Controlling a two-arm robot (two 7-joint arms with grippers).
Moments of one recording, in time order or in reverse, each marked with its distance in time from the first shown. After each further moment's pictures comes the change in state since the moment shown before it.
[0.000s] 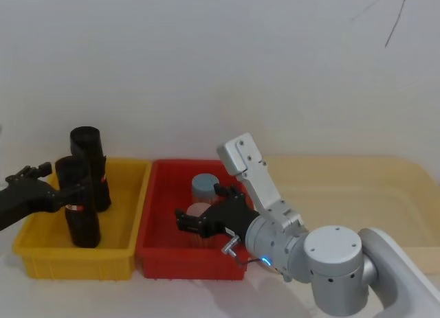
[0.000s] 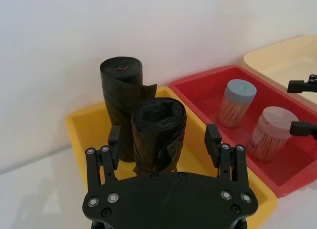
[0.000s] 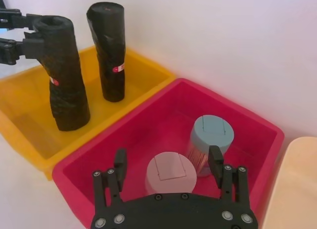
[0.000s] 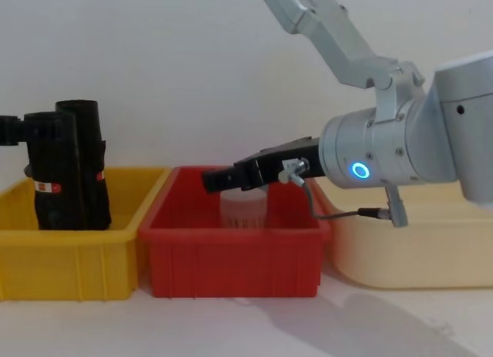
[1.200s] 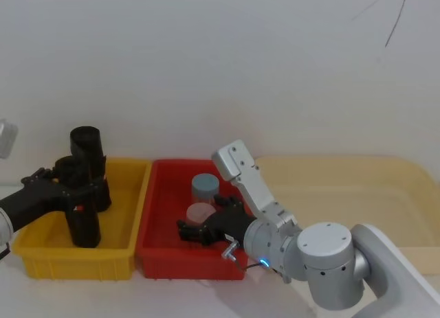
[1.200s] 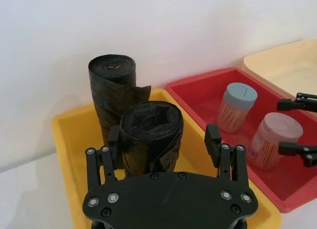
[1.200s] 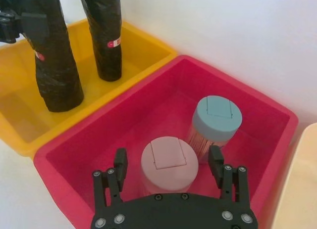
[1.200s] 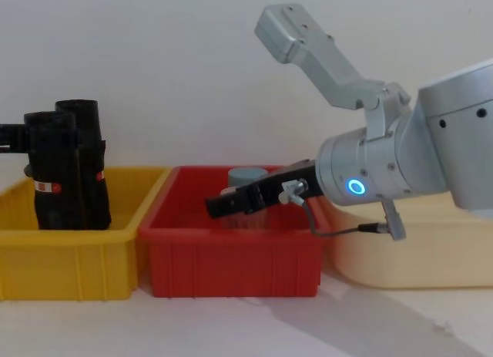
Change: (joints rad) left arm -0.048 -0.033 0.058 0.064 -0.014 -0.029 0.022; right arm 0.039 -0.019 -0.002 0.090 -0.032 0.034 0.042
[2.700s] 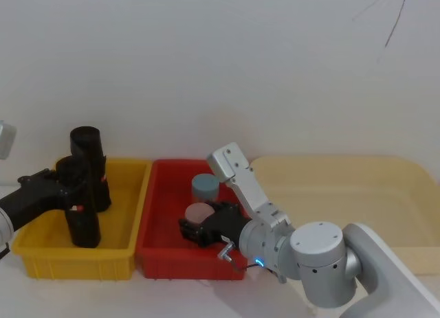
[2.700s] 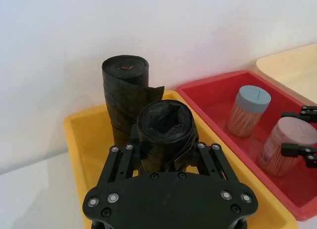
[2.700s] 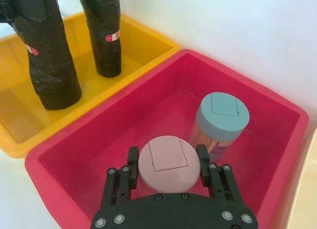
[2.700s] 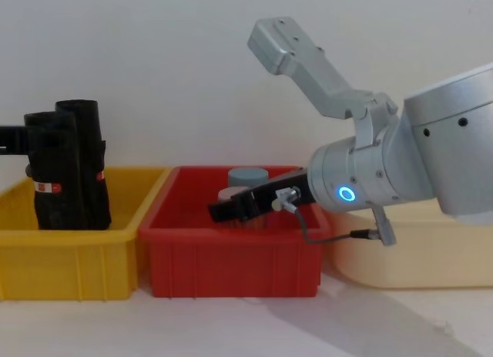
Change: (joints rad) left arm 0.000 -0.011 0.003 0.013 0.014 -0.027 0.040; right arm 0.018 -0.030 0.007 0.062 -0.022 -0.010 0.012
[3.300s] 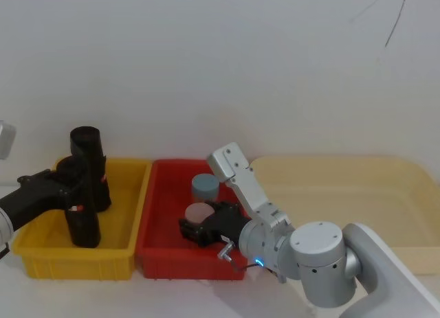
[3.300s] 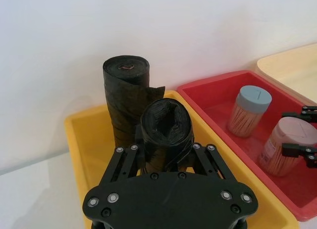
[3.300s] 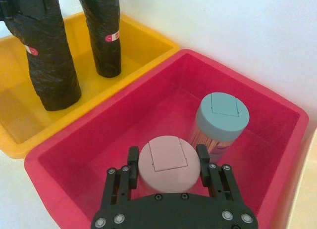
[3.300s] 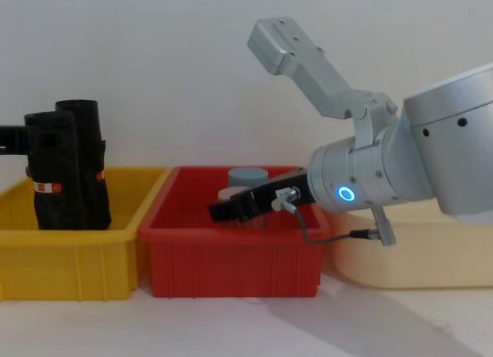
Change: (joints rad) left arm 0.000 0.000 0.000 0.000 0.001 -0.001 0.002; right arm 0.001 -0.001 0.000 0.002 0.000 0.000 0.000
